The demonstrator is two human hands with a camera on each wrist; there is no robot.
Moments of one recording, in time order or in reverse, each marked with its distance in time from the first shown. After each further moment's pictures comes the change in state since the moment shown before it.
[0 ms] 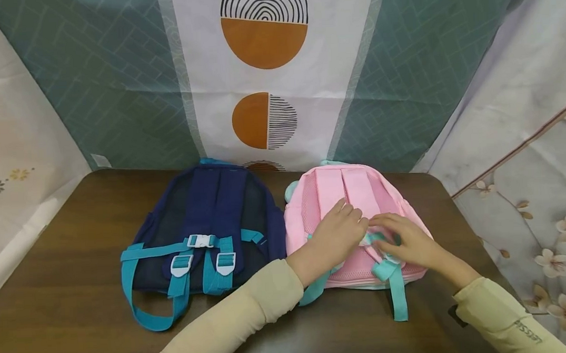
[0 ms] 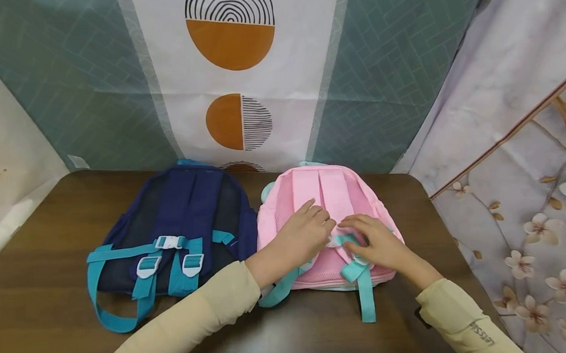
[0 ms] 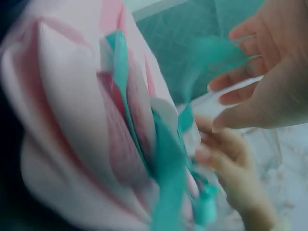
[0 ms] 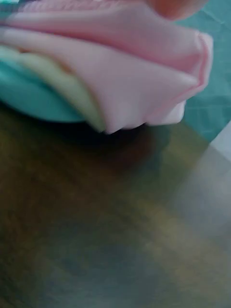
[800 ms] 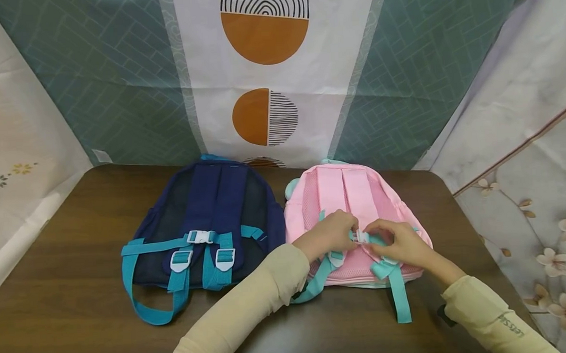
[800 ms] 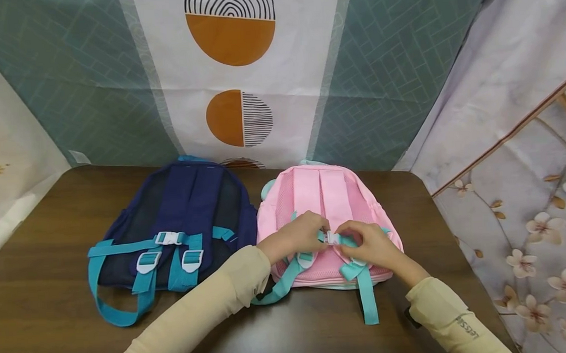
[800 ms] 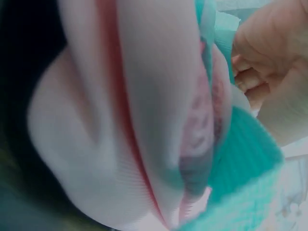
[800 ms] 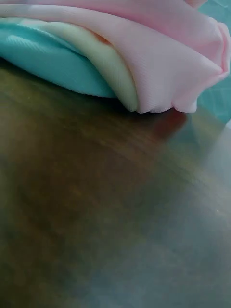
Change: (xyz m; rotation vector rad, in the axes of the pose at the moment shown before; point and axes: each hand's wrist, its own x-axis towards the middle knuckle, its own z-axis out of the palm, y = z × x) left_hand 0.026 -0.017 0.040 -0.591 -0.252 -0.181; right_hand -0.001 0.004 0.019 0.096 0.004 0.073
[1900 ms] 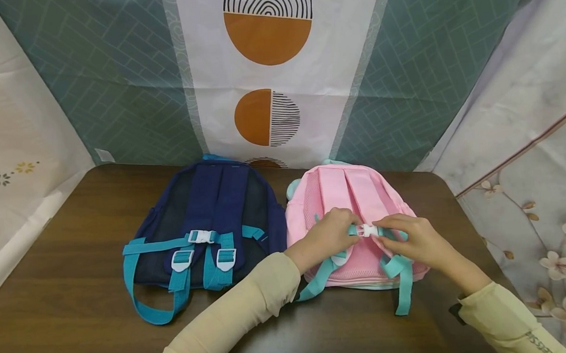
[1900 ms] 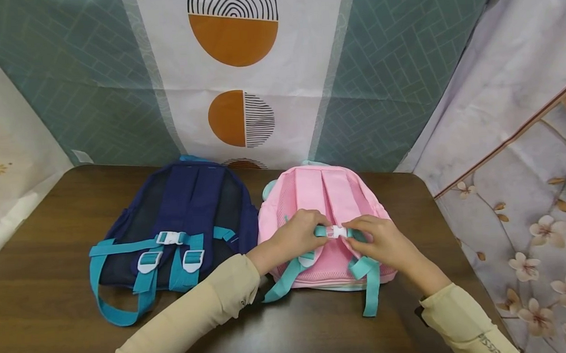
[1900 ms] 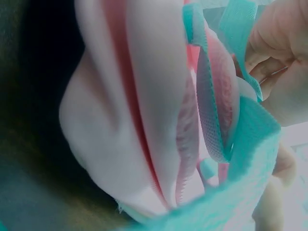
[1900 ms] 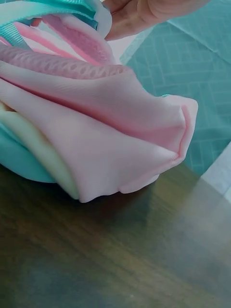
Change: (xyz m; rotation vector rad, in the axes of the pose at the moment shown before) left_hand -0.022 0.005 -0.007 -0.133 0.217 0.060; right_hand 0.004 -0.027 -0.031 -0.162 0.081 -0.157
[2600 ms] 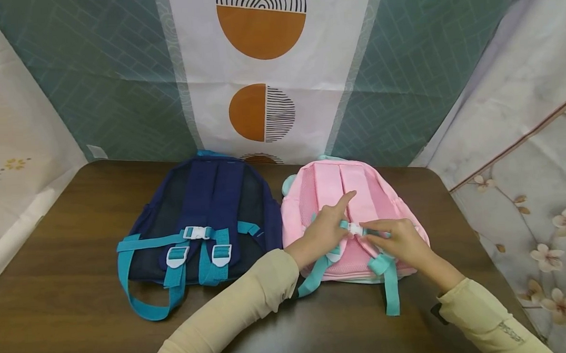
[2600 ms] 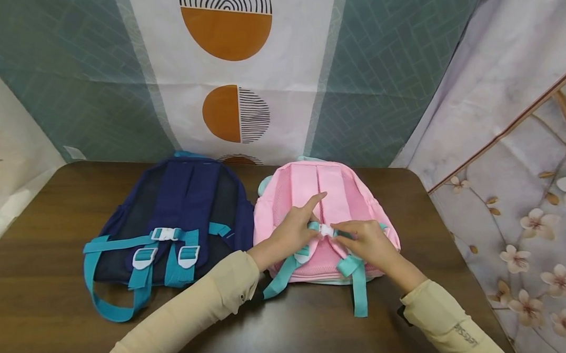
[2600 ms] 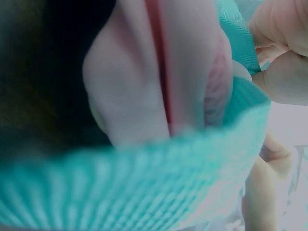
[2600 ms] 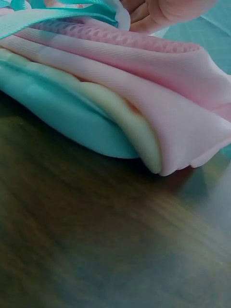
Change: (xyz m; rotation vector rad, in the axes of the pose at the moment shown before) left_hand -0.004 -0.008 0.011 -0.256 0.080 -0.063; right_hand -0.002 -0.005 0.028 0.068 0.068 0.089
